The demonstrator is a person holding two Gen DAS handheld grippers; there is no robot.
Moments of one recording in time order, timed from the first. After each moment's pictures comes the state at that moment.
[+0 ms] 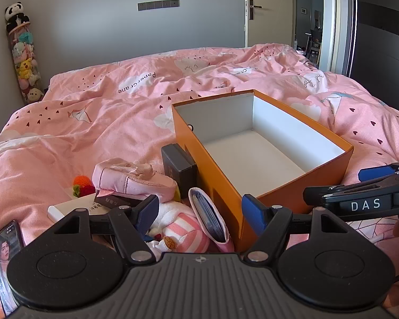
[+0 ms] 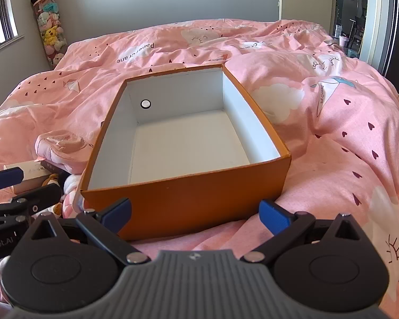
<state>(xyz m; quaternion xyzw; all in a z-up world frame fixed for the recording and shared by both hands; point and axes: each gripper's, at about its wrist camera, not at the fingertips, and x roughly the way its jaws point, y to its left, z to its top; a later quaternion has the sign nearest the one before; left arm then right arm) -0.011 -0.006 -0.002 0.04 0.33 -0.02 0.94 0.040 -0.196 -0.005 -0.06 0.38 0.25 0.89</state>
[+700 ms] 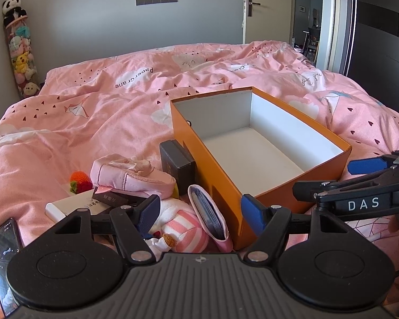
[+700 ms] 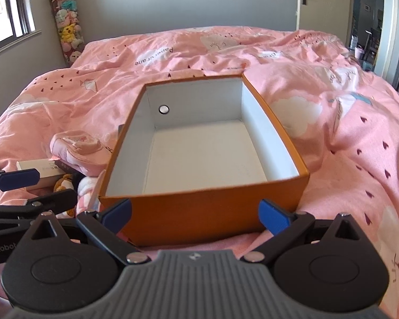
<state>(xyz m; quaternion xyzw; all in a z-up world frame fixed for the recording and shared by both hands) -0.009 0.003 0.000 0.02 0.34 -0.02 0.94 0.037 -0.181 0.004 -0.08 0.36 0.30 0.88</state>
